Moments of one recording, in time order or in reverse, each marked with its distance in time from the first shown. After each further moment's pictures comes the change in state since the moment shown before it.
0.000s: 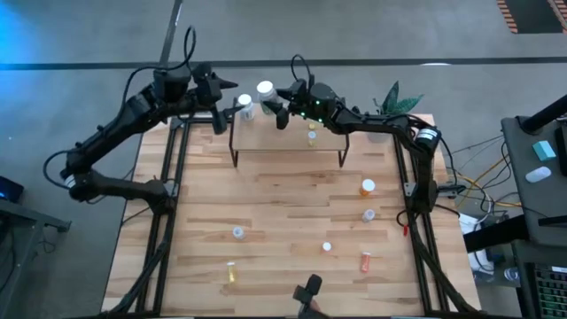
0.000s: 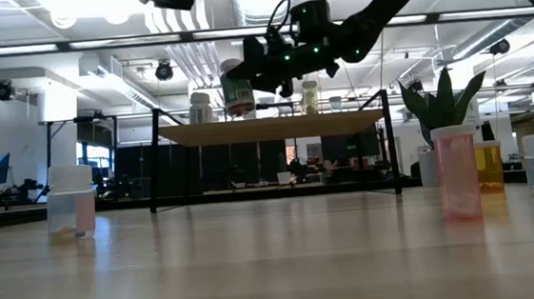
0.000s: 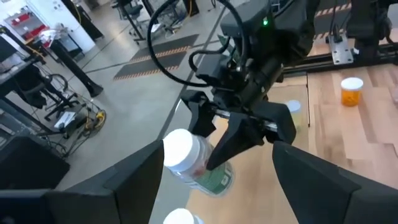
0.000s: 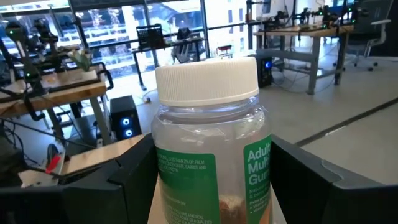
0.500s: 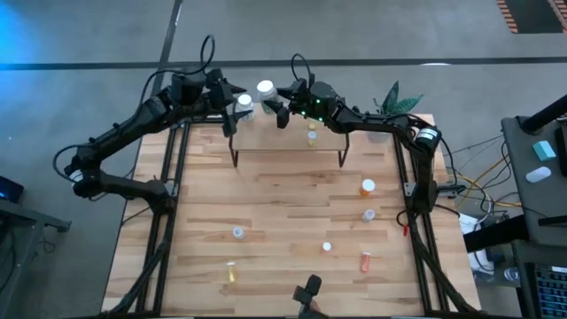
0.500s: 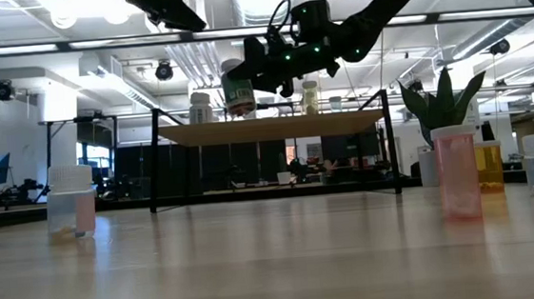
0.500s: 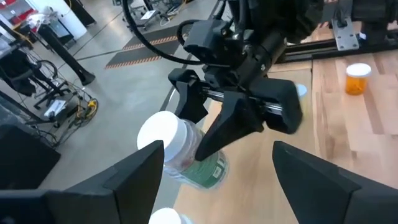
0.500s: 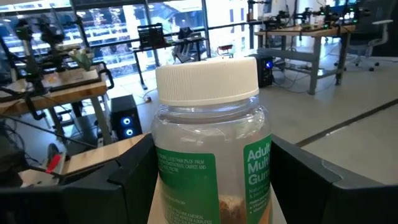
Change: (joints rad) left arm 0.003 0.063 -0.089 0.104 -0.001 -0.018; right arm -0.003 -0.003 0.007 -0.014 -0.015 -0.003
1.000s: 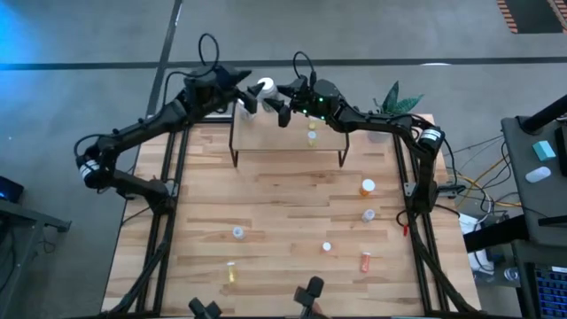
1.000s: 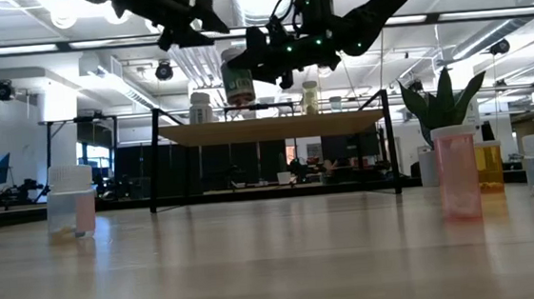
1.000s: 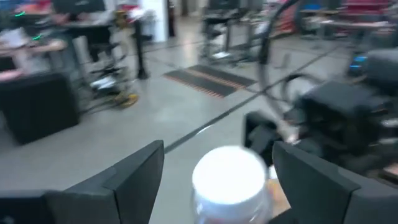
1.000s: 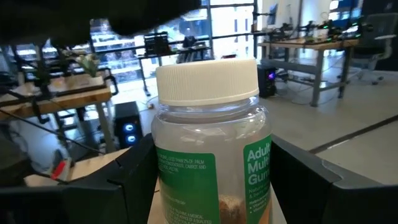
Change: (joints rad) left arm 0.011 0.117 -0.105 0.483 -0.245 -0.489; right arm 0.001 -0.029 0.000 0.008 -0.013 -0.023
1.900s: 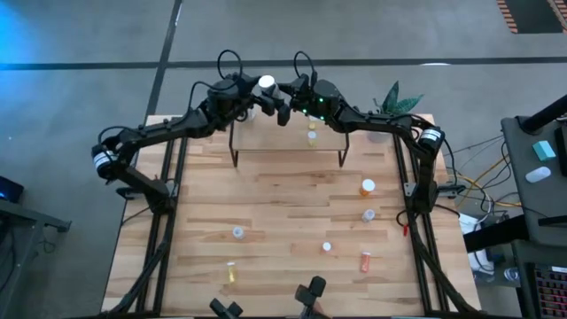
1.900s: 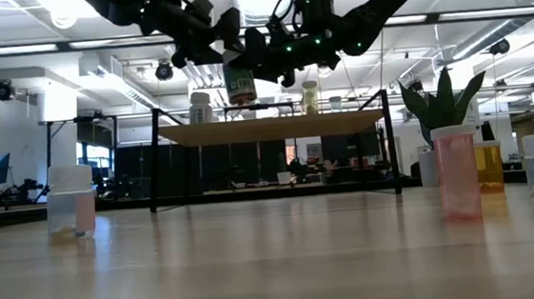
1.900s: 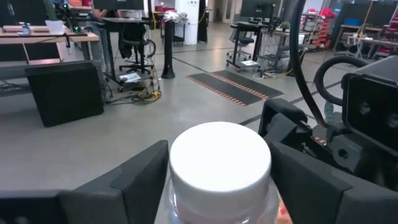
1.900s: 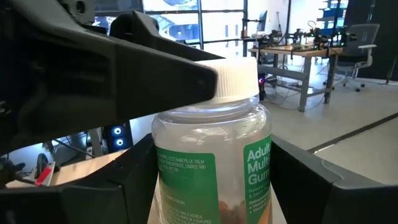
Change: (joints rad) left arm -0.097 0.144 -0.039 0.208 -0.223 -0.087; right arm 0.004 0.000 -0.001 0.014 0.046 -0.027
